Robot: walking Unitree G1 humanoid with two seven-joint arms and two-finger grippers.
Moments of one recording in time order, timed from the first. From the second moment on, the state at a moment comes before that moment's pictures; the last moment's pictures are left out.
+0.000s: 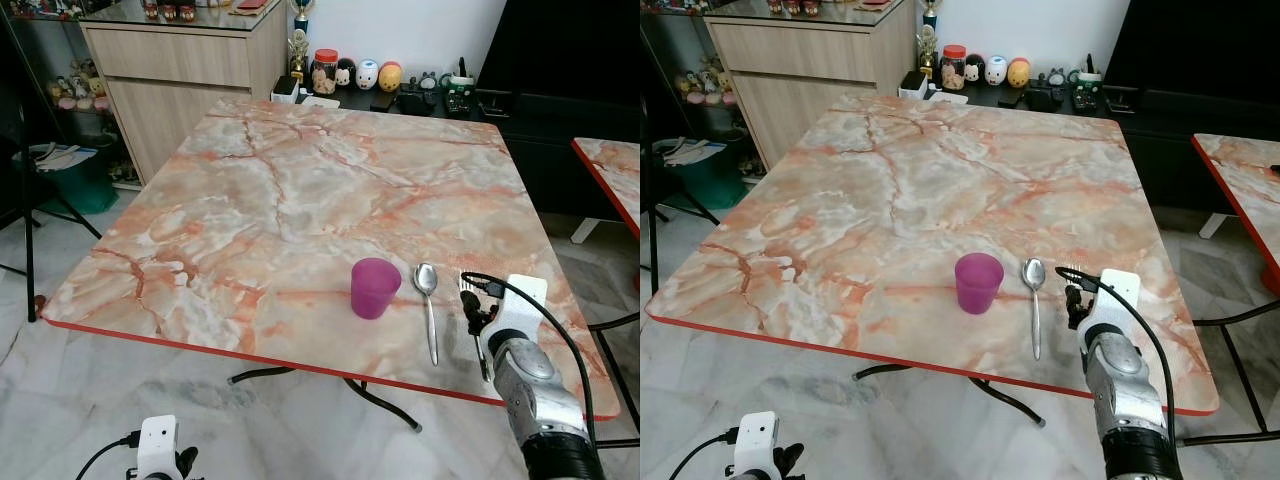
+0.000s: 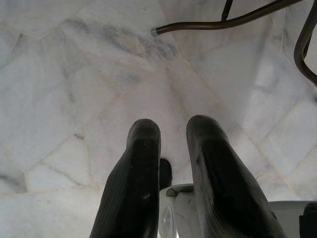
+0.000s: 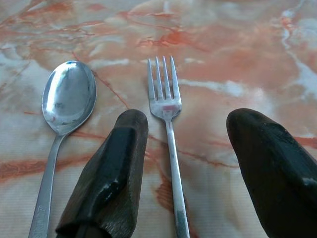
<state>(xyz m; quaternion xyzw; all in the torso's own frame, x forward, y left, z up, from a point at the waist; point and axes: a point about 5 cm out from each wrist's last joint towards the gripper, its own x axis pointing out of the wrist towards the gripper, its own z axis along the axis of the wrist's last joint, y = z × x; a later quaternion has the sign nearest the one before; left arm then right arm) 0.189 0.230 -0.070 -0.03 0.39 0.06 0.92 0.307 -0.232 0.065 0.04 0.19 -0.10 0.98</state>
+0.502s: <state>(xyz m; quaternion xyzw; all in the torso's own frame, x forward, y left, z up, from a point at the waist) 0.189 0.230 -0.070 -0.03 0.39 0.06 0.92 0.310 -0.220 0.057 0.04 0.22 -0.09 0.97</state>
